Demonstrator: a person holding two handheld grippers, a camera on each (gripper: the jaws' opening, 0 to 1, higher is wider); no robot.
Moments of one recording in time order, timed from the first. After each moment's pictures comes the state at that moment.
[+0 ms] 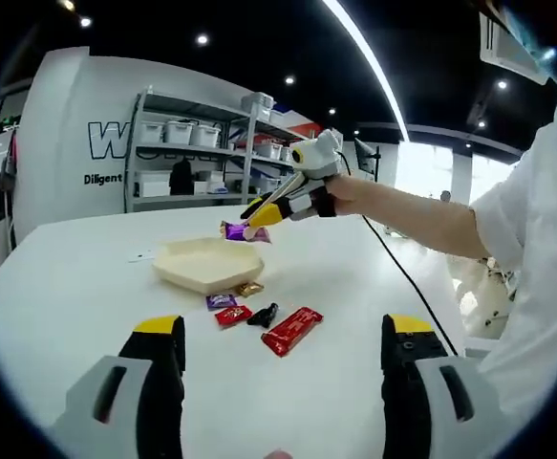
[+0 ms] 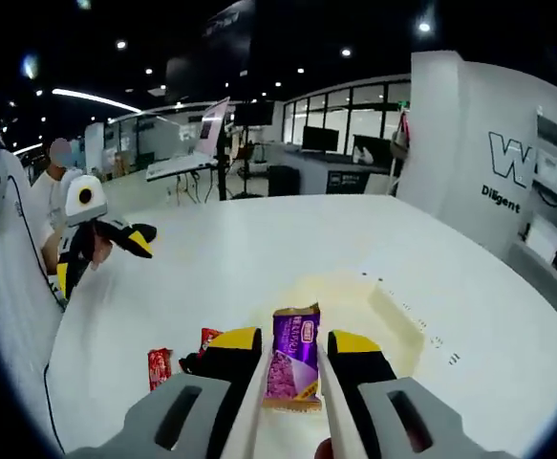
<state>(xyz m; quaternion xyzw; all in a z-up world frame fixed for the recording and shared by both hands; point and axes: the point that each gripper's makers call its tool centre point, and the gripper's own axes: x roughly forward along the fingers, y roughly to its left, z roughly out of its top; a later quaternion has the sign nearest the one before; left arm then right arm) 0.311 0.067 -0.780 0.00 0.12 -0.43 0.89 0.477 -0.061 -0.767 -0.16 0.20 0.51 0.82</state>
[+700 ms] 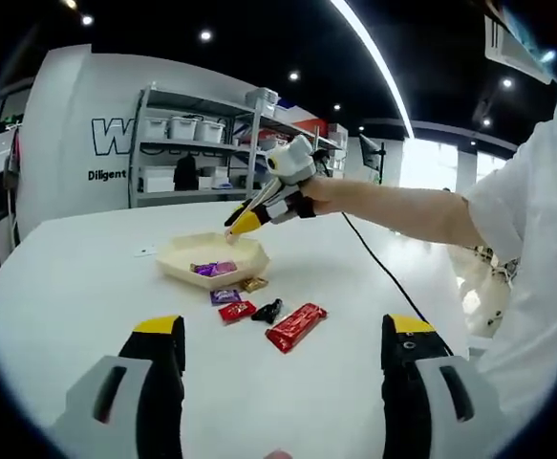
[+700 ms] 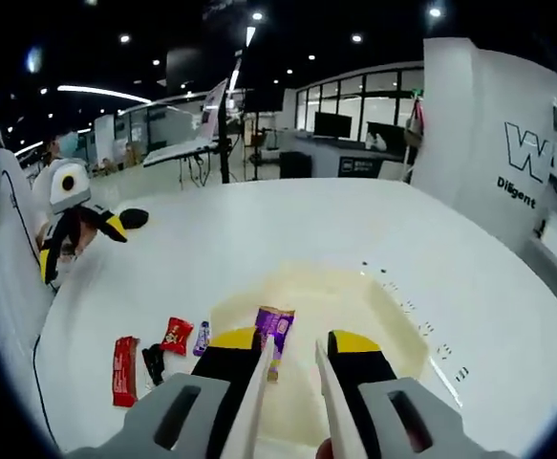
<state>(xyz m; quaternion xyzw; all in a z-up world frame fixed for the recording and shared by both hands) 0.314 0.067 -0.785 0.00 0.13 -0.43 0.90 0.509 -0.045 -0.797 -0.18 0.22 0.53 0.80</state>
